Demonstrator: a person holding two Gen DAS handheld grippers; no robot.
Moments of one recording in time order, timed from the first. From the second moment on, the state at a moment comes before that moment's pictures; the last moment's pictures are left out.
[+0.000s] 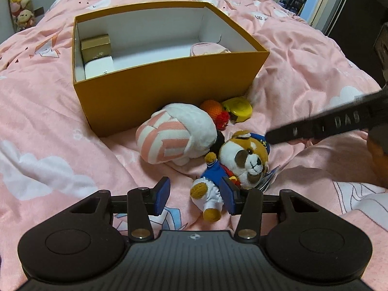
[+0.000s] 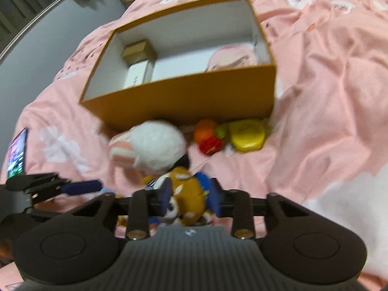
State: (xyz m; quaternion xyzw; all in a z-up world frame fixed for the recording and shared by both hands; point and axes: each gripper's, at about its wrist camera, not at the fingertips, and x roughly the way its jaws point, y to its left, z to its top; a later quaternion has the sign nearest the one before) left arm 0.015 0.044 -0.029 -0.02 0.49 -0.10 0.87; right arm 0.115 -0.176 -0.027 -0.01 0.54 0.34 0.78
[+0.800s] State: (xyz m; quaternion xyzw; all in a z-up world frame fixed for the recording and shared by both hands) left arm 0.031 0.008 -0.020 0.17 0.43 -0.10 0.88; right arm 0.123 -0.146 -0.070 -0.06 0.55 0.35 0.76
